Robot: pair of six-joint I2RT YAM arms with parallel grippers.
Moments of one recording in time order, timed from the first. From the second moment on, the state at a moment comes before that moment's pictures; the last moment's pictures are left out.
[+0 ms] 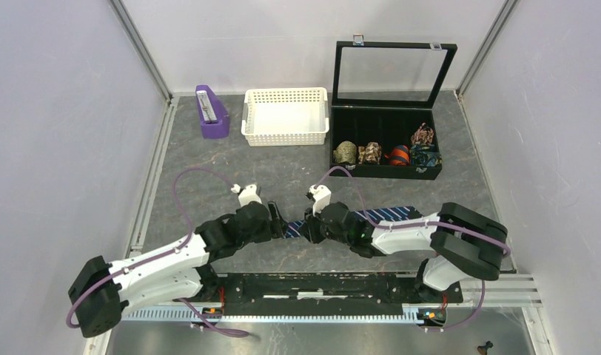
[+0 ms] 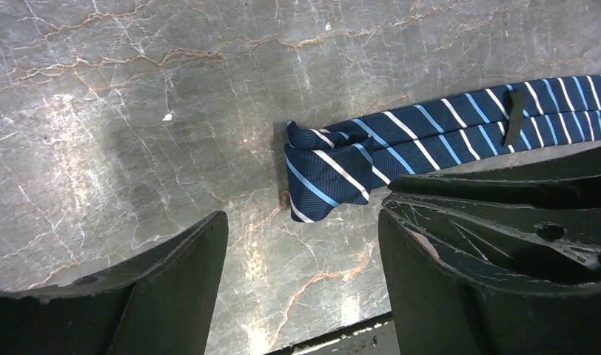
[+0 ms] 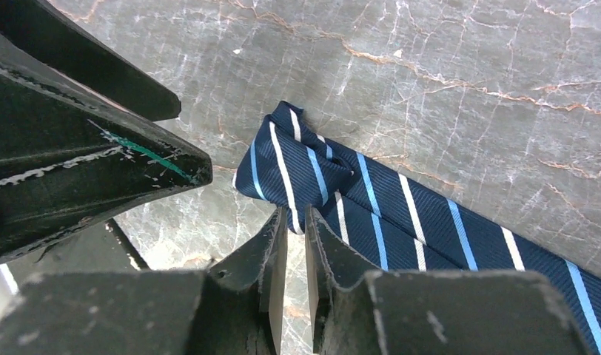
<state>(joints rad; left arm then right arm) -0.93 0.90 0.46 -0.39 -0.32 -0.97 1.11 1.51 0.53 0.47 0.12 0.52</state>
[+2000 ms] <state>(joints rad) -0.77 1.09 0.17 0.33 -0.05 -0.92 1.11 1.67 0.59 0.52 0.13 0.48</state>
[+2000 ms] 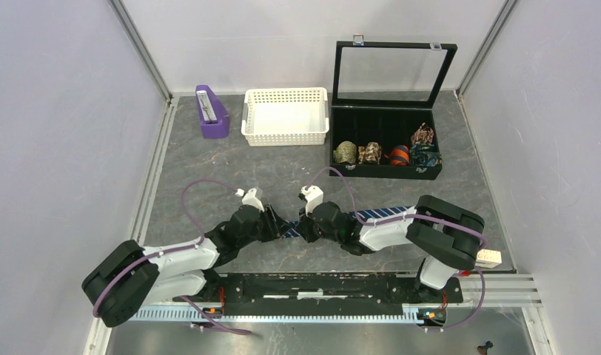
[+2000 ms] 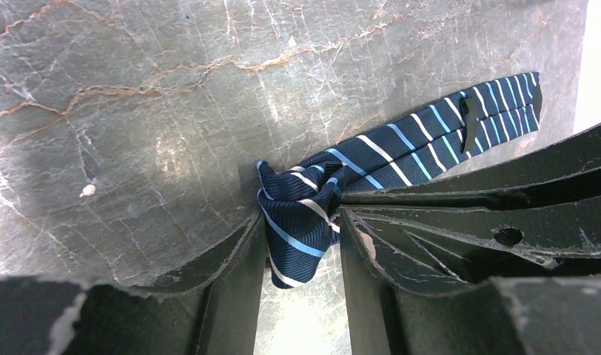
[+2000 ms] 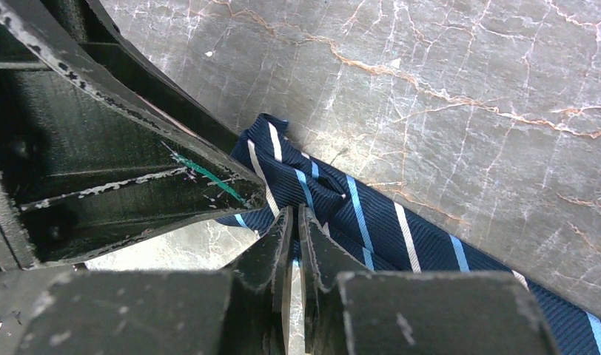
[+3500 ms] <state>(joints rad) -0.77 0.92 0.35 -0.26 -0.19 -0.85 1.12 1.63 0.65 0.50 0.03 0.50</state>
